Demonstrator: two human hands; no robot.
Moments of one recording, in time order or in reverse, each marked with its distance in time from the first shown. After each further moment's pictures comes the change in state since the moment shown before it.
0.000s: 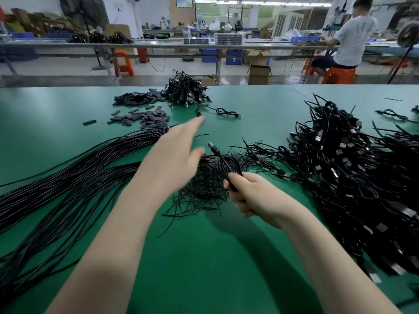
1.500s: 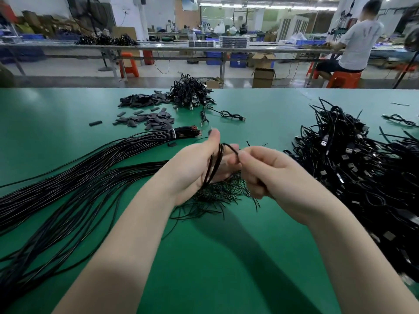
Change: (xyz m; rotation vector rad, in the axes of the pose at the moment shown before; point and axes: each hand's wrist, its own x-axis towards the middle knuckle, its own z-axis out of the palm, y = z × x) left_hand 0.002 0.026 0.008 -1.283 -0.381 -0.421; right_hand -0.027 -0.039 -0.013 0.076 0.041 -0.348
